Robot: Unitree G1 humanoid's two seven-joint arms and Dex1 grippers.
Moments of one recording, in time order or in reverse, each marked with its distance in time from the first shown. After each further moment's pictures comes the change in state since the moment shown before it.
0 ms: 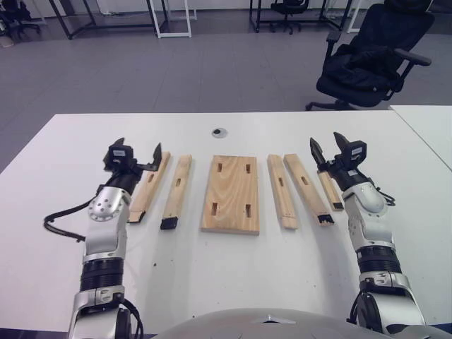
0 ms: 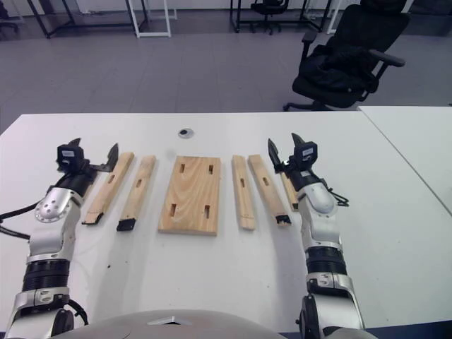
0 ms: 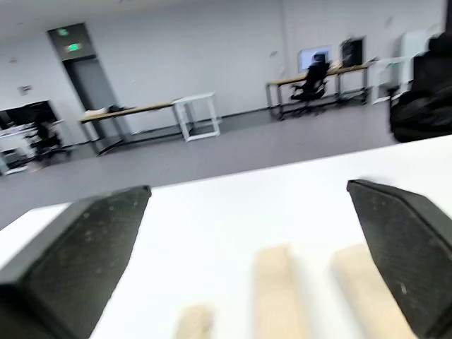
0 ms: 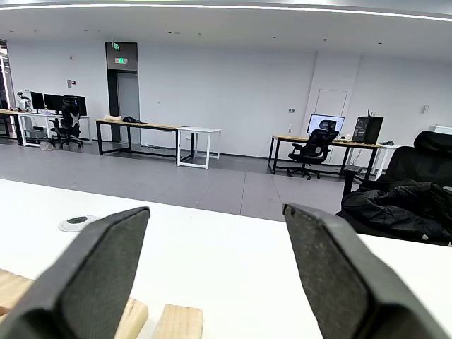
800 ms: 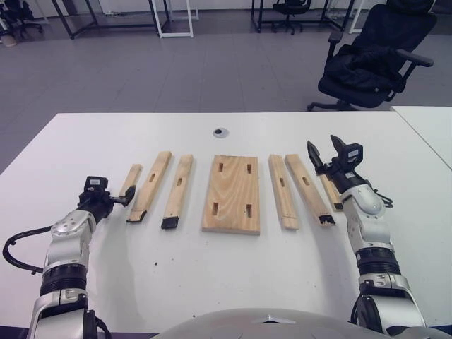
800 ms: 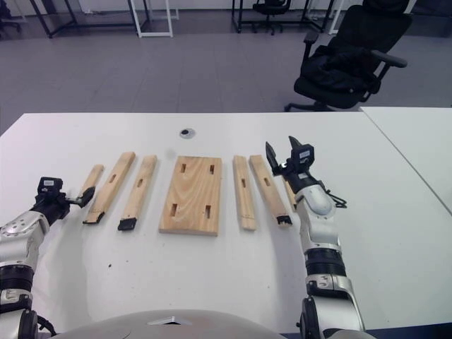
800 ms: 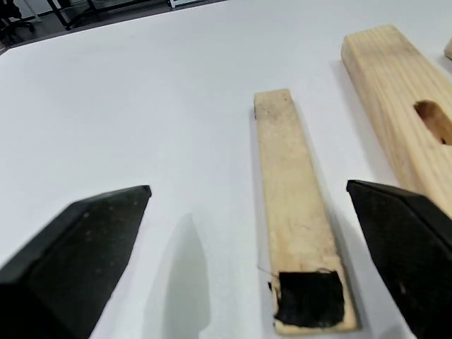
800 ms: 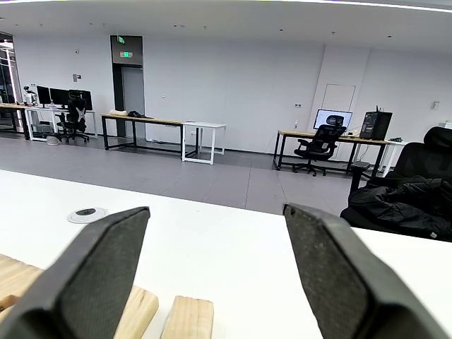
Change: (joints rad) left arm 0.041 0.174 0.012 0.312 -0.042 0.117 -0.238; right arm 0.009 0.000 0.016 0.003 -0.003 0.000 -0.002
